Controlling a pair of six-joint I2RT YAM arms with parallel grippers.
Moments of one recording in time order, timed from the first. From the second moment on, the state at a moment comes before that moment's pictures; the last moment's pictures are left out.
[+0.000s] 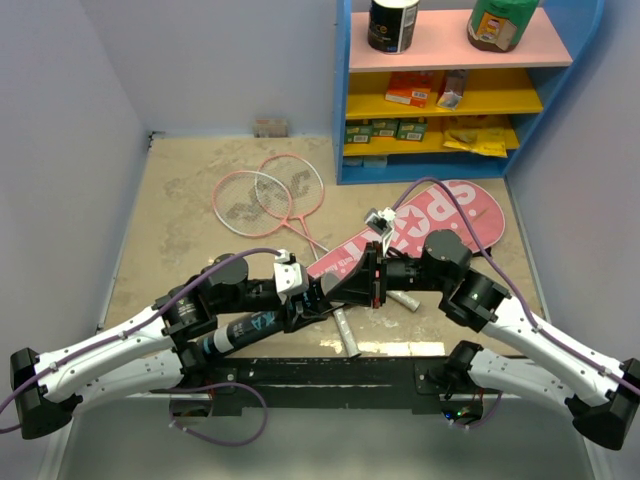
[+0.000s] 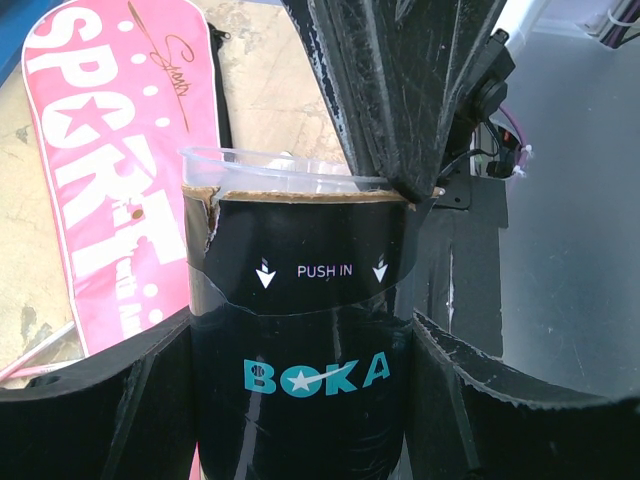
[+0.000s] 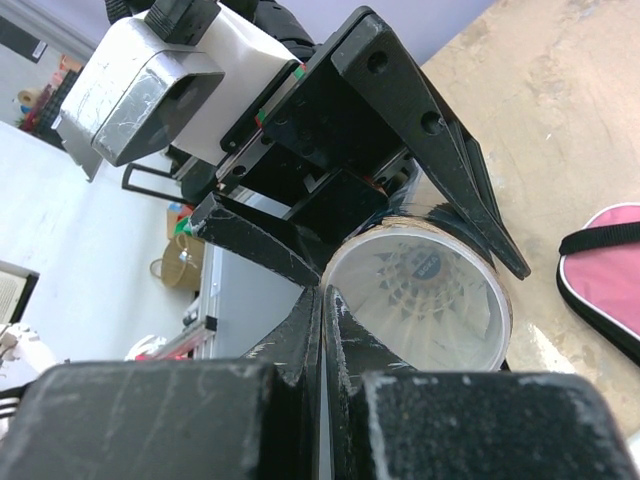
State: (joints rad) left arm -1.01 0.78 0.68 -0.12 0.37 0.05; right arm 0.86 0.84 0.79 -0.04 -0.64 0.72
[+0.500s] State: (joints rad) left arm -1.01 0.78 0.67 -0.16 0.36 0.07; right arm 0.88 0.83 0.72 0.10 -0.68 0.79
